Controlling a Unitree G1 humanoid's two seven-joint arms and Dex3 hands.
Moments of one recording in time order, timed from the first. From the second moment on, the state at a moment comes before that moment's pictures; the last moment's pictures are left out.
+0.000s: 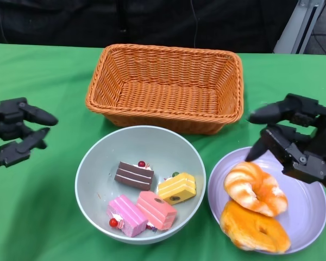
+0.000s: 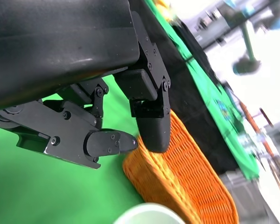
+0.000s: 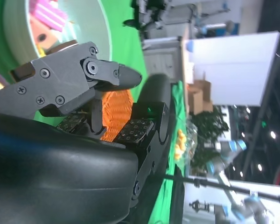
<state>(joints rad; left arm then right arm) -0.45 0.37 0.16 0.88 -0.03 -0.72 -0.30 -0.06 -0.11 -0.12 -0.26 0.38 0.17 0.41</state>
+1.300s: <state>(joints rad) -0.29 0.60 0.05 0.56 0.24 -1.33 -0.51 -0.01 -0.11 -0.18 -0.29 0.50 0.27 0.32</state>
